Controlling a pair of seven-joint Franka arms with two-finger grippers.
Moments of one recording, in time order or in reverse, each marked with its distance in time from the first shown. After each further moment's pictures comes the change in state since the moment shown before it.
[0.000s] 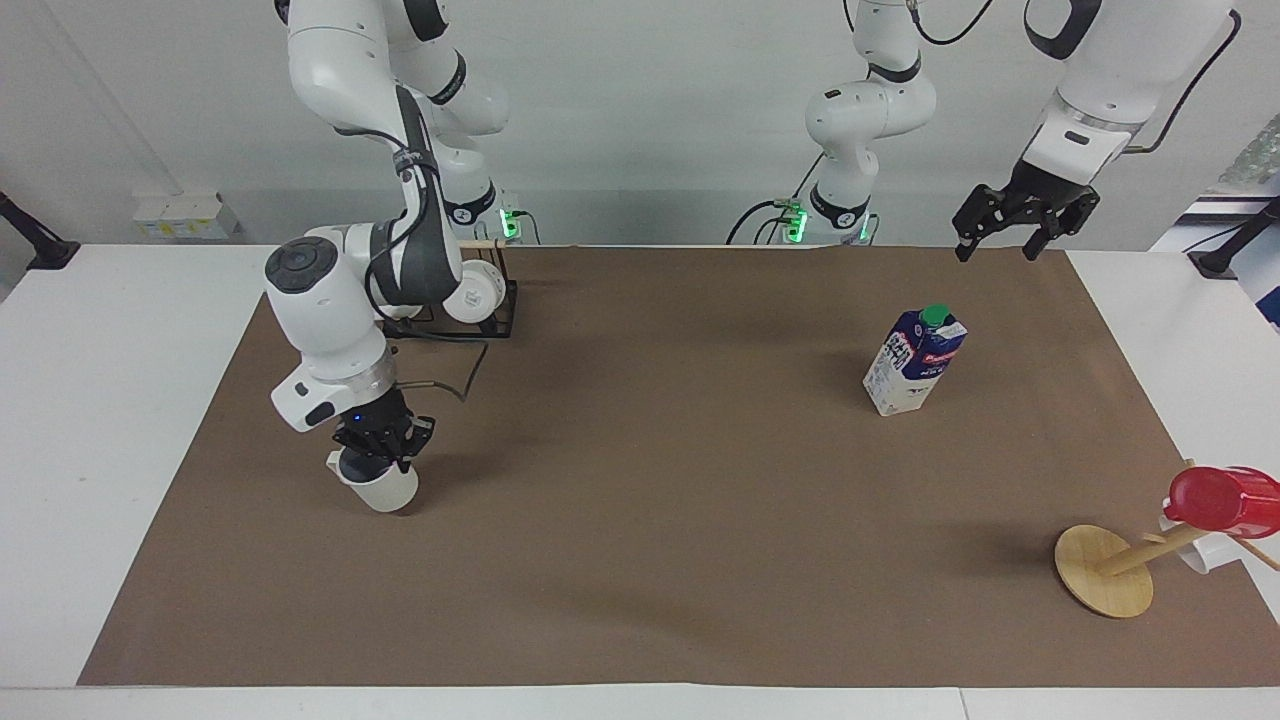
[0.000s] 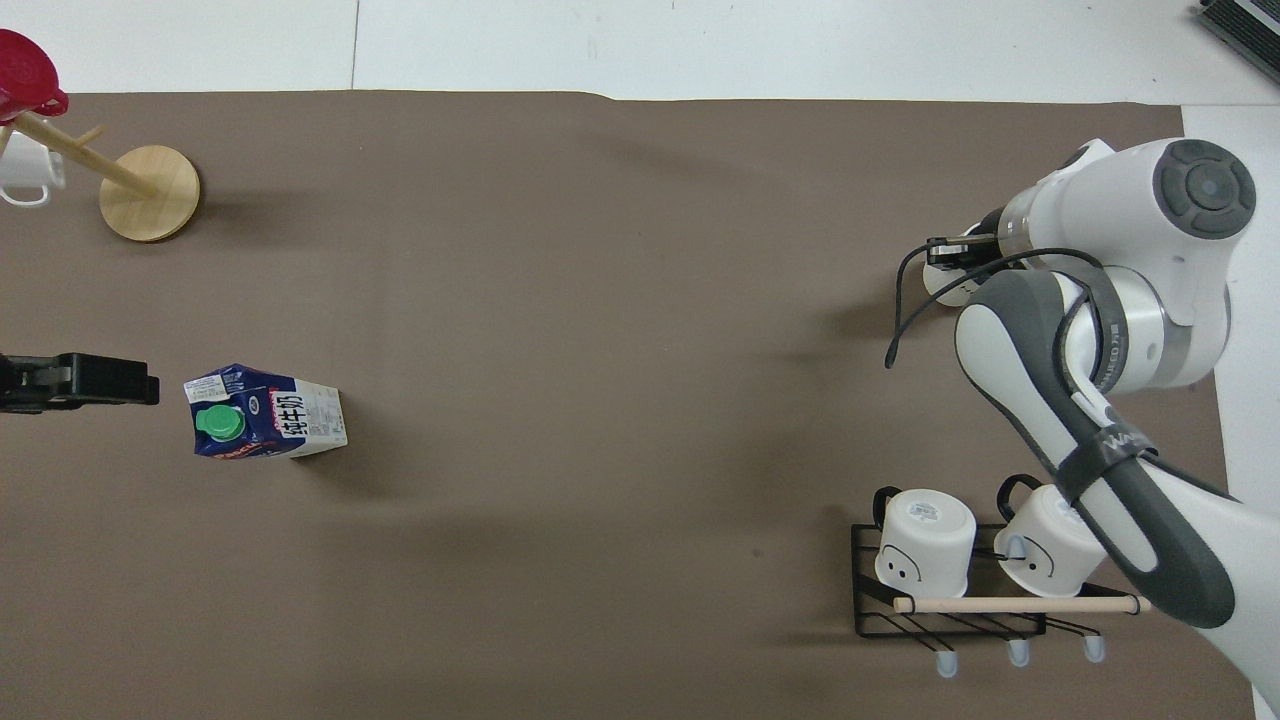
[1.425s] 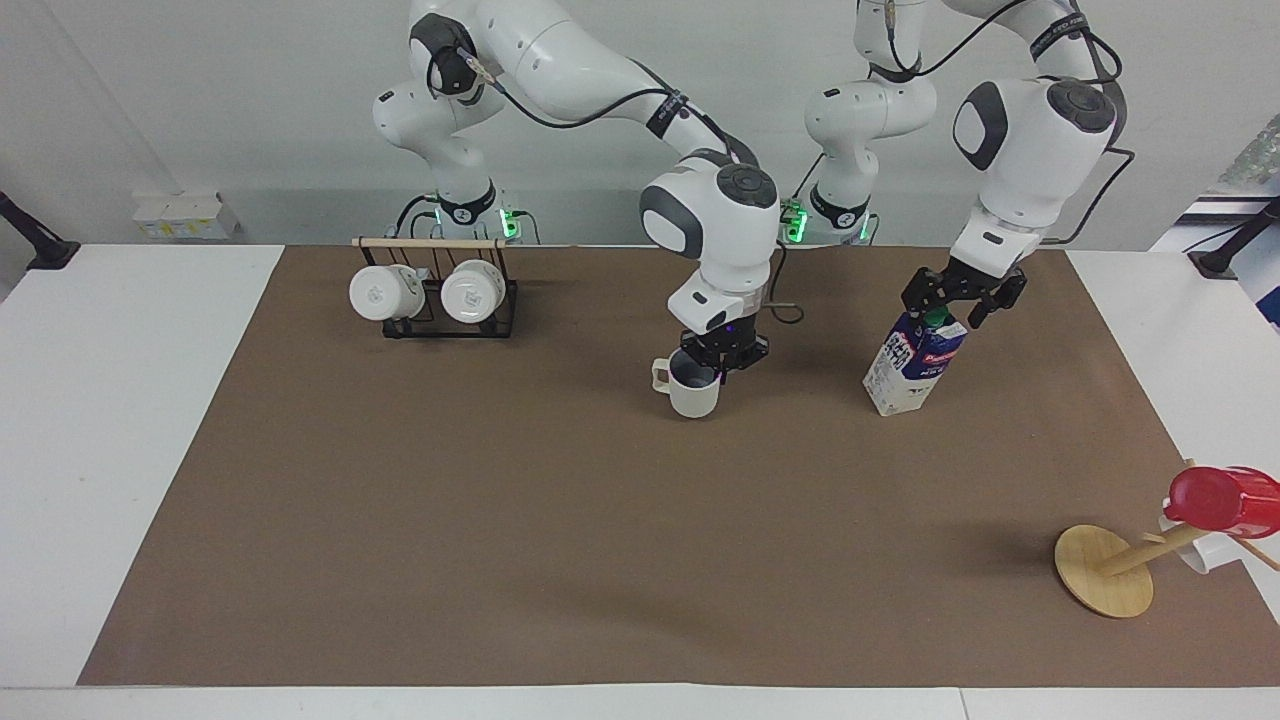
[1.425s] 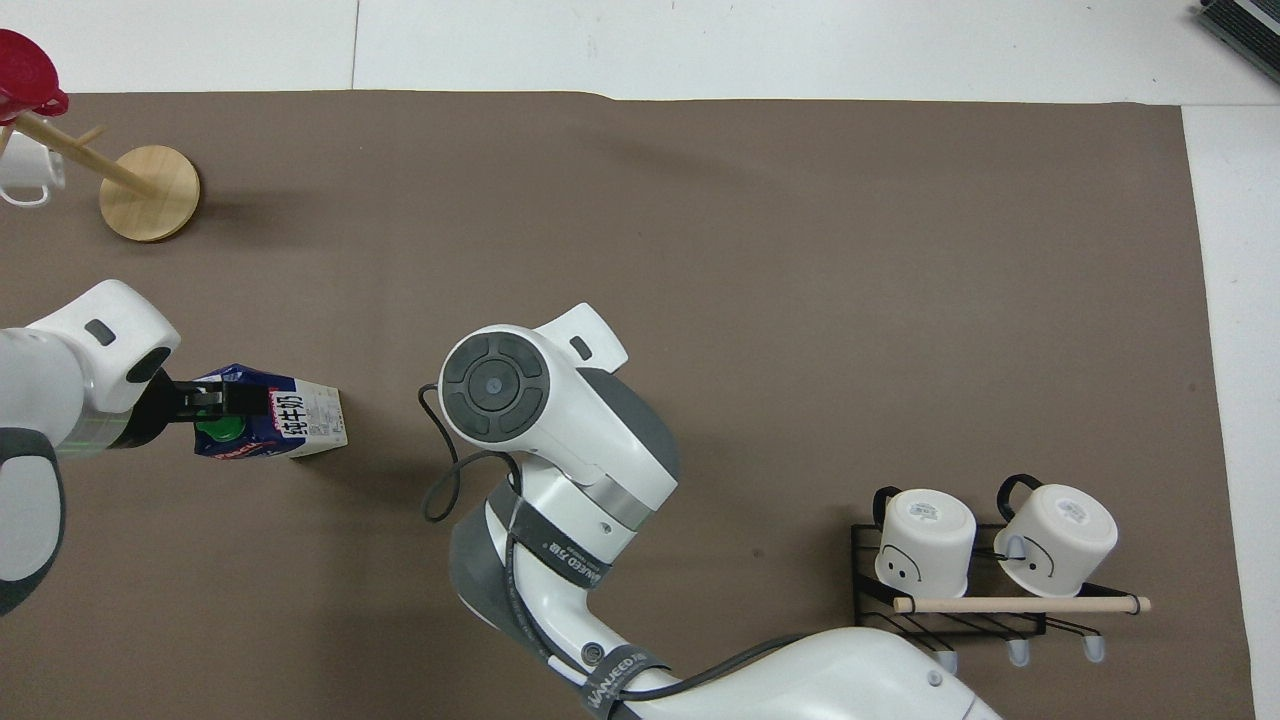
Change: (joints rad) left arm -0.035 0.000 -0.014 -0.355 0.000 0.396 0.001; right arm 0.718 0.252 0.005 0.337 -0.090 -0.173 0.892
